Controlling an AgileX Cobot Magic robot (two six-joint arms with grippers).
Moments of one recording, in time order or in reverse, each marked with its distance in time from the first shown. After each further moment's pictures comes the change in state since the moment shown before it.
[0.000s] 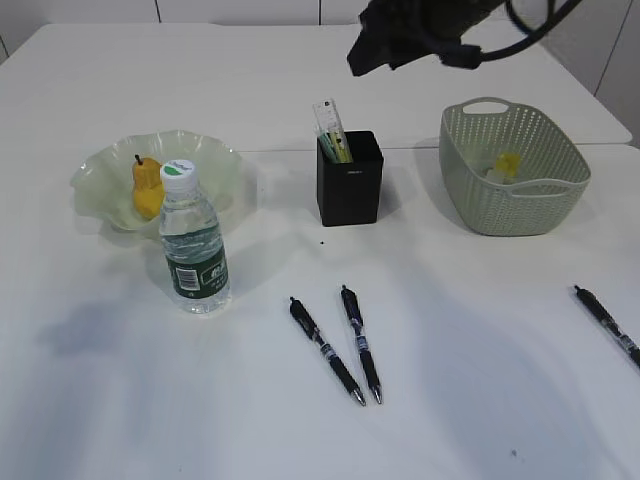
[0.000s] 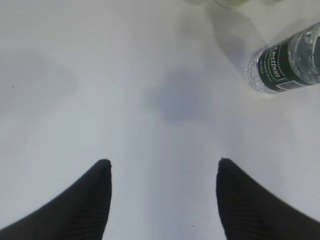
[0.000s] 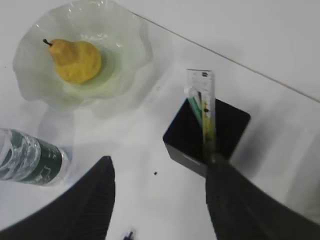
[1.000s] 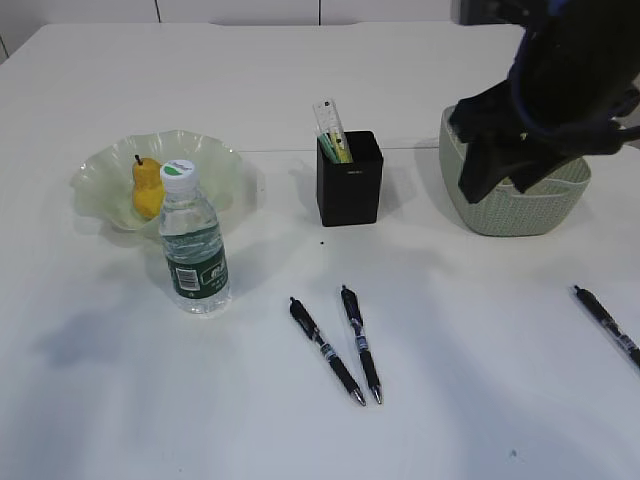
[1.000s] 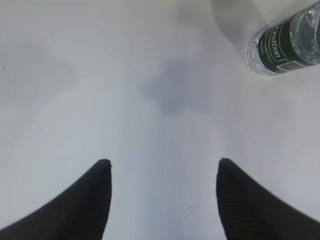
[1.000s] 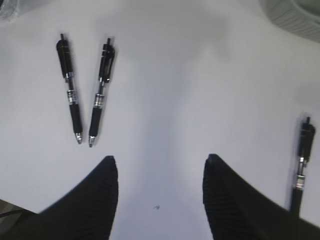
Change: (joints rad) left arm 0.000 0.000 0.000 -0.004 0.058 0.000; right arm 0.078 -0.374 0.439 -0.380 0.313 0.467
